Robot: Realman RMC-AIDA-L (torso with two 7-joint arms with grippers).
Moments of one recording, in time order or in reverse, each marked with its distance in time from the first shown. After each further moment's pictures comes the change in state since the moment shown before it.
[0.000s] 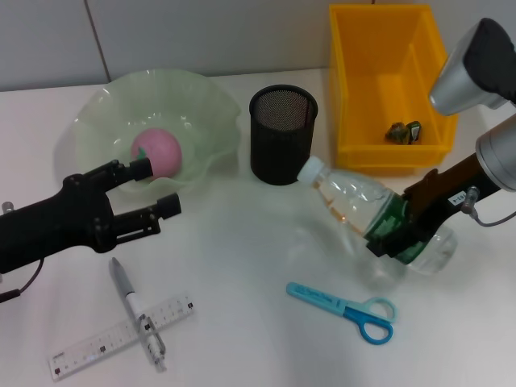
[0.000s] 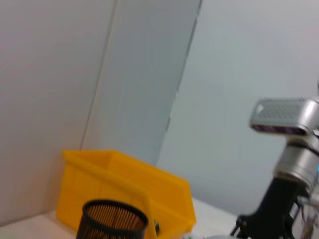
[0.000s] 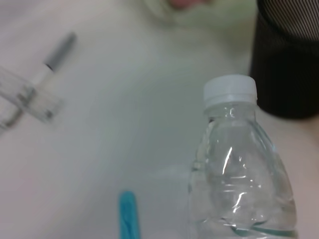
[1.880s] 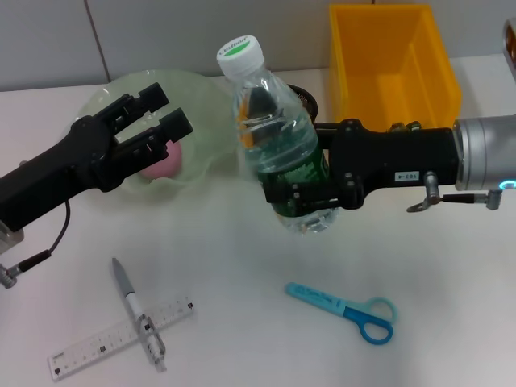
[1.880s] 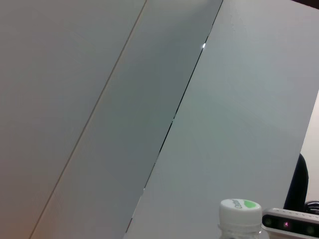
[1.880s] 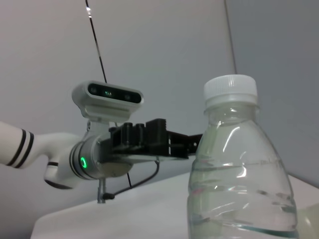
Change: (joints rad) left arm -0.083 -0.010 0.002 -0.161 -0.234 0.116 -0.032; right arm -0.067 0.009 0.114 0.367 0.787 0.010 -0.656
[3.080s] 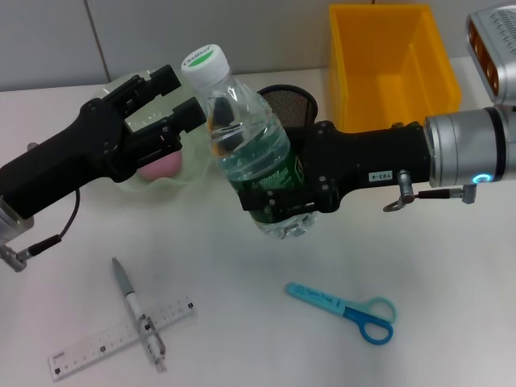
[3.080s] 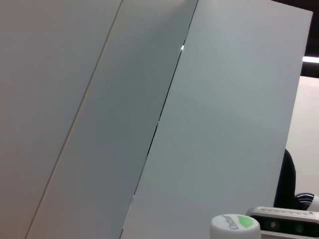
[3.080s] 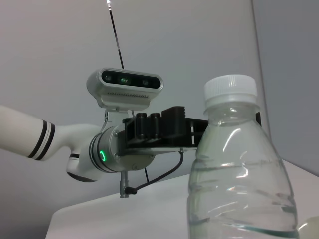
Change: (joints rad) left arm -0.036 -0.003 0.008 -0.003 -0.013 0.013 0.066; right arm 0.063 0.000 -0.039 0.046 -0.006 0.015 -0.003
